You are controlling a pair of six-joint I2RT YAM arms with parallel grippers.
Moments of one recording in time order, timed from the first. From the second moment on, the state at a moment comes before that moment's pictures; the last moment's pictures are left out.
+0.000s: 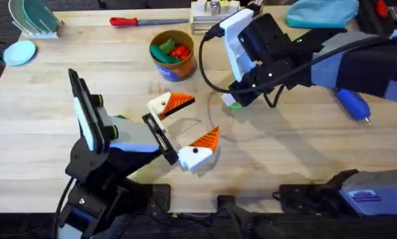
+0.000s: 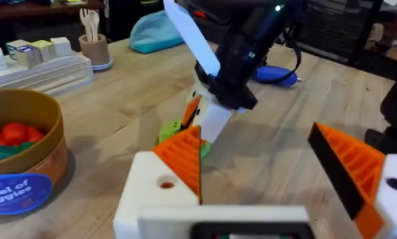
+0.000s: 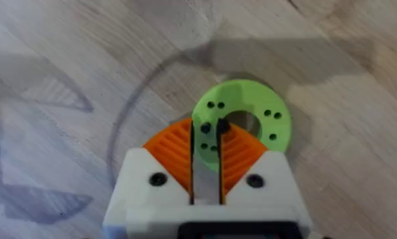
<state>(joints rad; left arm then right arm) -0.38 0.01 0.01 -0.05 0.61 -0.11 0.56 1.59 1.00 -0.59 -0.11 -0.10</state>
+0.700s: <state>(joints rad) -0.38 0.01 0.01 -0.05 0.61 -0.11 0.57 1.61 1.00 -0.58 -0.11 -0.10</state>
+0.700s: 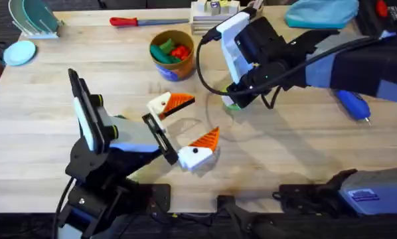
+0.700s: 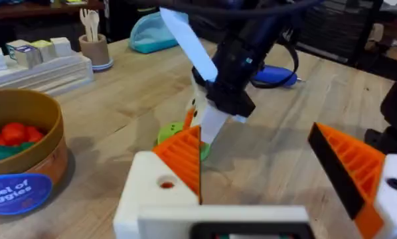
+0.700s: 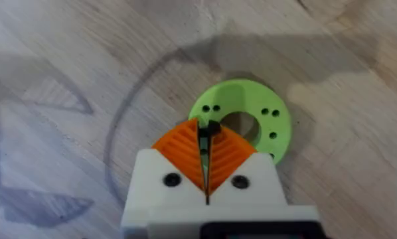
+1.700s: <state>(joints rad) -0.38 0.01 0.01 -0.05 0.63 -0.11 0.58 1.42 1.38 -0.91 -0.27 -0.04</state>
